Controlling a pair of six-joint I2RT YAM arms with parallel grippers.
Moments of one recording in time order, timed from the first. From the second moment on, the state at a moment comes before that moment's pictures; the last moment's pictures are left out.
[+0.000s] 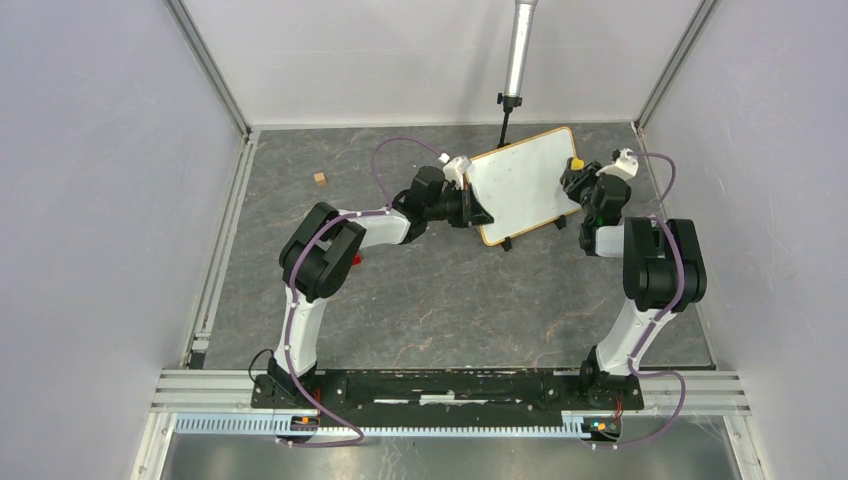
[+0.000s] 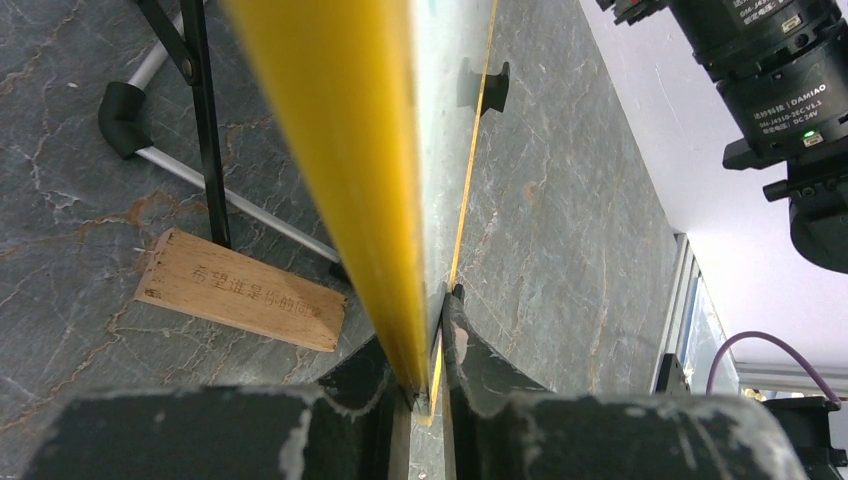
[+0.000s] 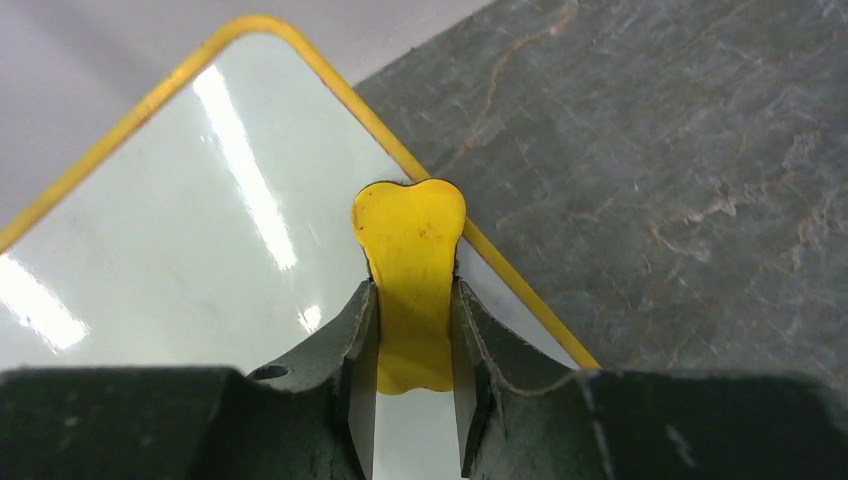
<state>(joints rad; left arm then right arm) -0.65 2.13 1.32 0.41 0.52 -0.61 -0.07 1.85 0.79 0.90 0.00 0.49</state>
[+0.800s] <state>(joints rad) -0.64 2.14 1.32 0.41 0.52 -0.61 0.21 1.81 0.90 0.91 0.08 0.34</state>
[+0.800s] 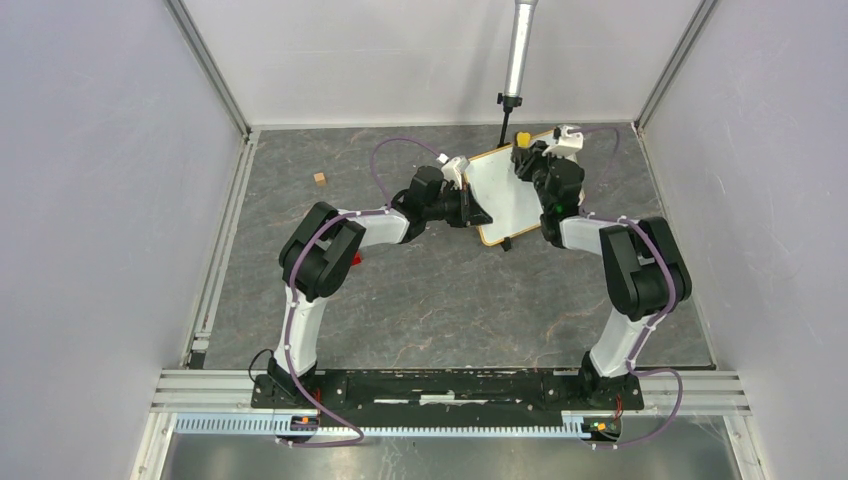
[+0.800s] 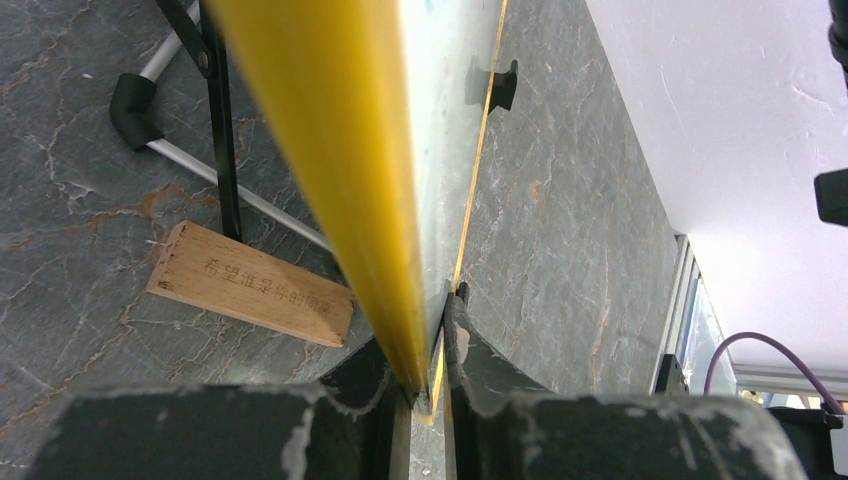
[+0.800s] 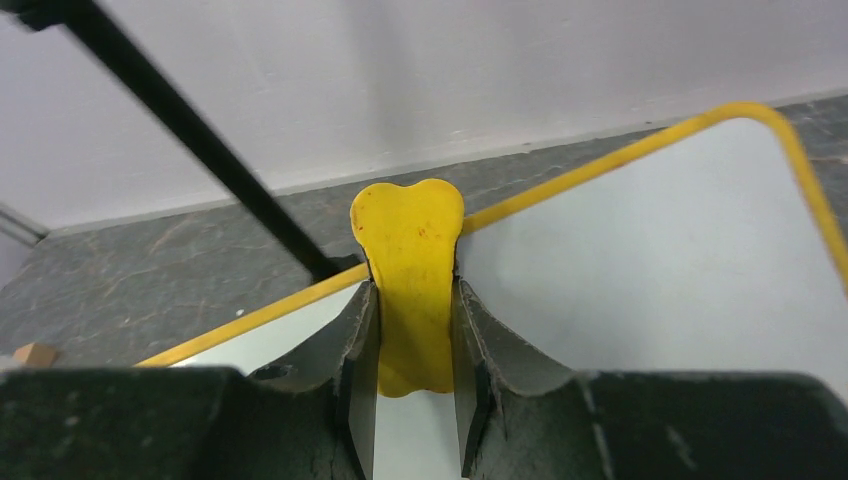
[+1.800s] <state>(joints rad) -0.64 2.14 1.32 0.42 0.50 -0.61 0.18 1.60 0.42 0.82 0.06 0.42</state>
